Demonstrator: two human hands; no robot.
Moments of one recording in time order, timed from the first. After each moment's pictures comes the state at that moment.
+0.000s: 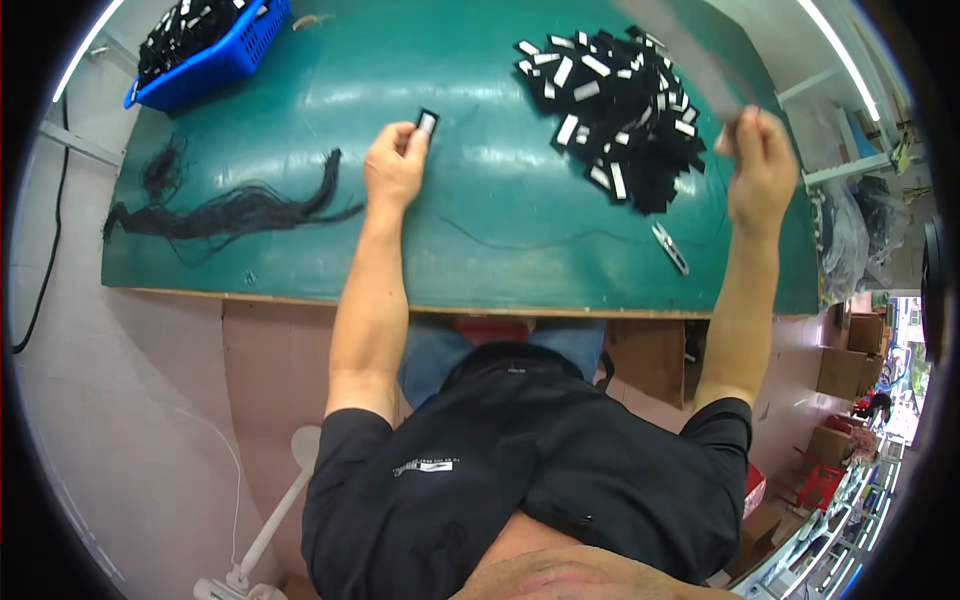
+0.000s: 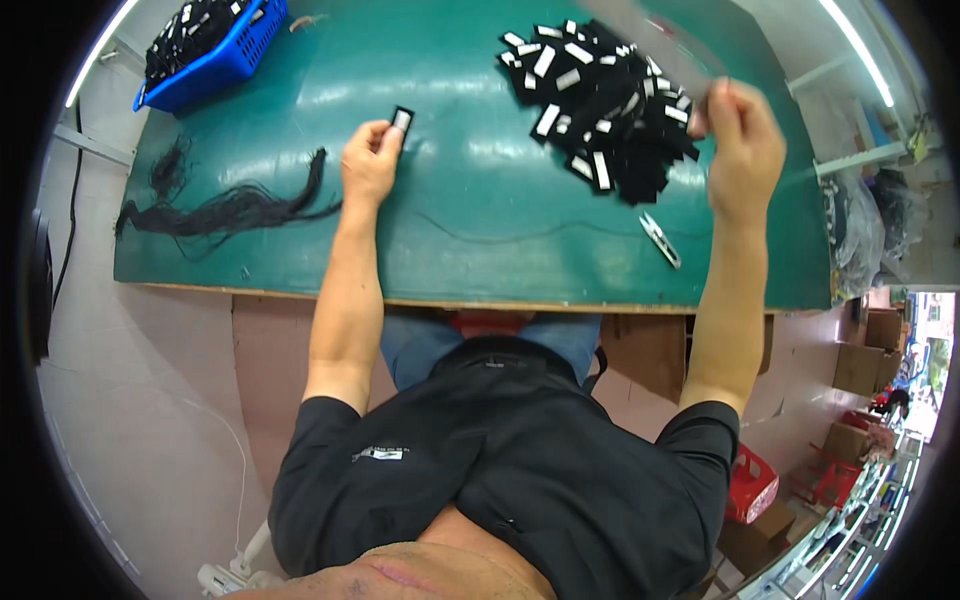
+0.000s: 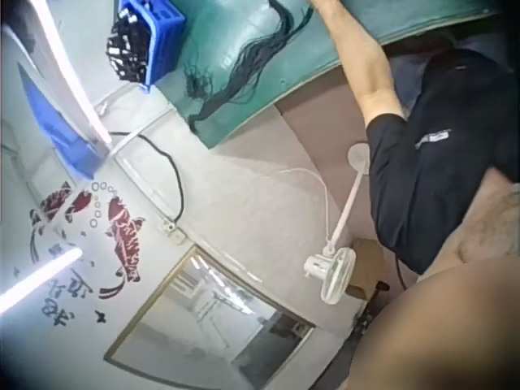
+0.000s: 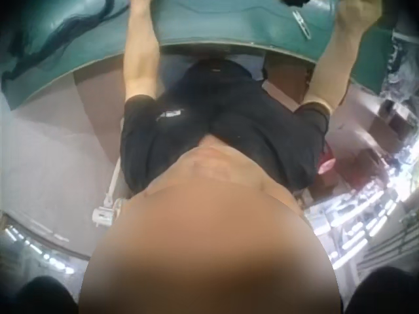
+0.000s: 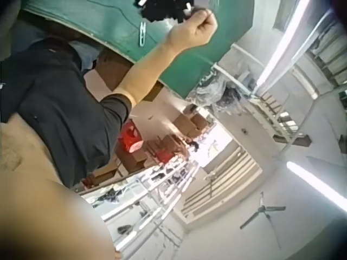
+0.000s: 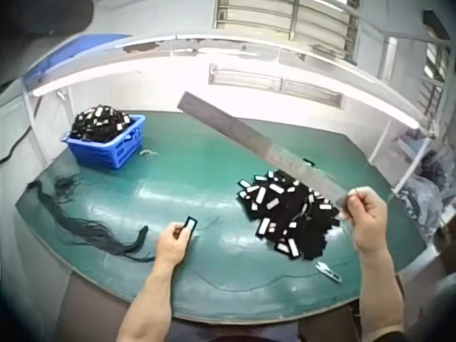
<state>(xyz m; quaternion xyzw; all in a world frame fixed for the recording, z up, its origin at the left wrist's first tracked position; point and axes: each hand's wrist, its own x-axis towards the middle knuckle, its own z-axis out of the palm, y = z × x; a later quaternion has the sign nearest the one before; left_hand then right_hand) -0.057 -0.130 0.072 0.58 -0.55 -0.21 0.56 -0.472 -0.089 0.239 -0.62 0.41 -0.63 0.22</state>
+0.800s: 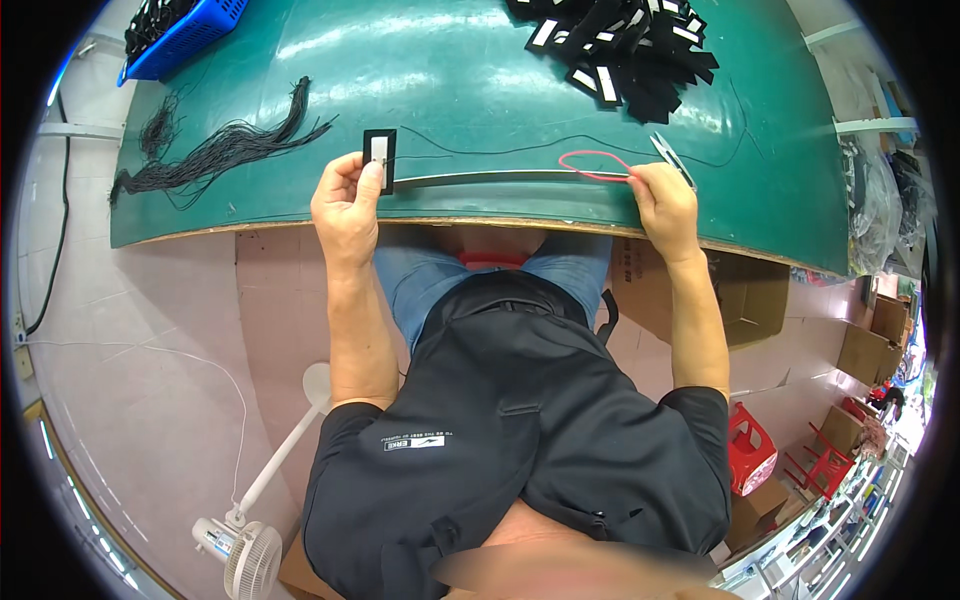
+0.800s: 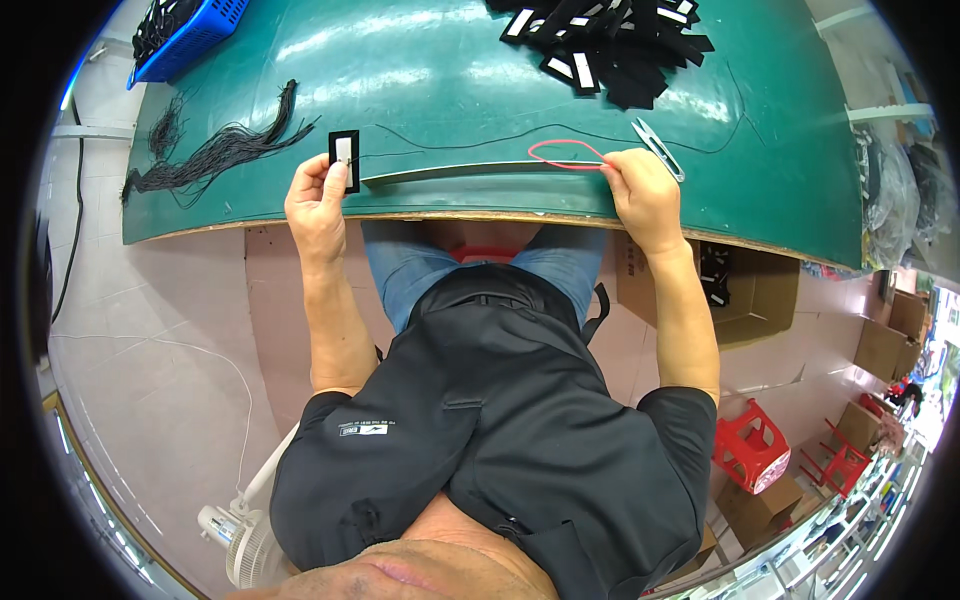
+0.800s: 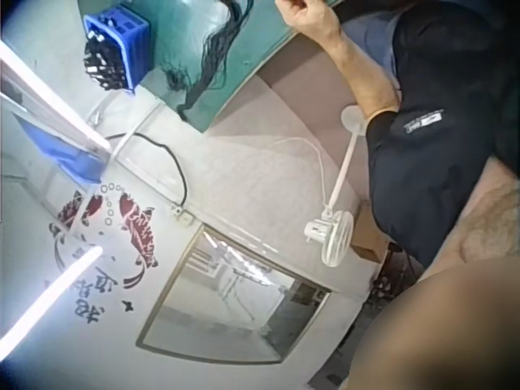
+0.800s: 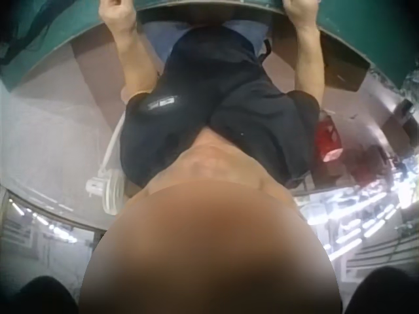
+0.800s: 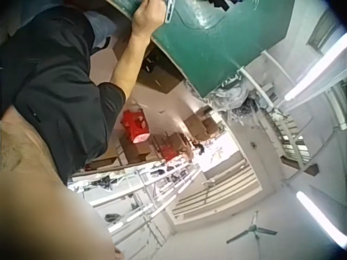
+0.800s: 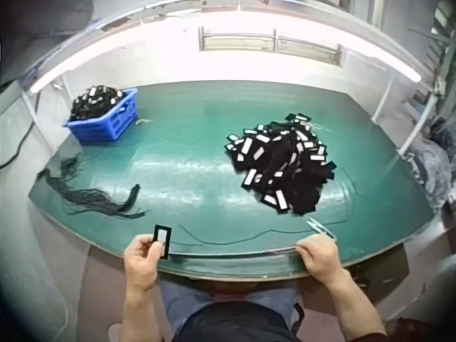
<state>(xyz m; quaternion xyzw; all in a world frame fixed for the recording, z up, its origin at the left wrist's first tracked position) -0.087 0.062 0.097 0.50 -0.48 -0.35 0.64 -0.489 0.029 0.064 -0.77 0.49 -0.38 0.16</state>
